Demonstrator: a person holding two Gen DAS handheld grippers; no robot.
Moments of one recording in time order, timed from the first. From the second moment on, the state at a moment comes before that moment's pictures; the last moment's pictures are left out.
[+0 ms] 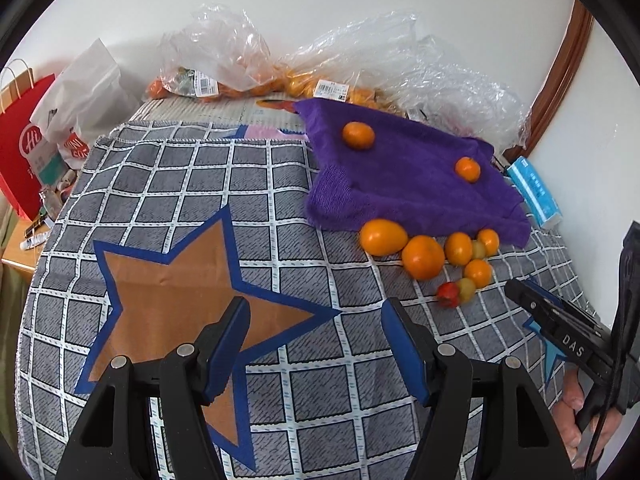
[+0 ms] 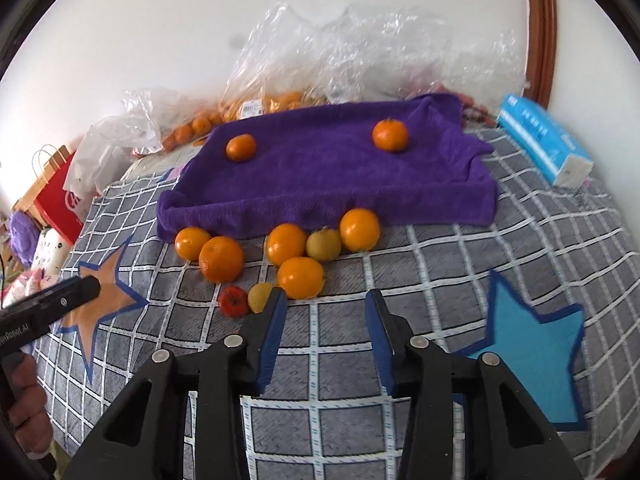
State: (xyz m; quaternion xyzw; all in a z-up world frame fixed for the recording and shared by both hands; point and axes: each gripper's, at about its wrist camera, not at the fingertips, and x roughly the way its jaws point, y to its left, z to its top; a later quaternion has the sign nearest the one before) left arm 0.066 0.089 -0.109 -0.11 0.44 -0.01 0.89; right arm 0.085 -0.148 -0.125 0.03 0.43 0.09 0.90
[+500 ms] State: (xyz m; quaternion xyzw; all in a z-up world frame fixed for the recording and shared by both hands) left arm 0.097 0.078 -0.116 -0.11 0.44 -0.04 0.89; right arm 0.125 -0.143 -0.152 0.06 0.46 0.12 0.88
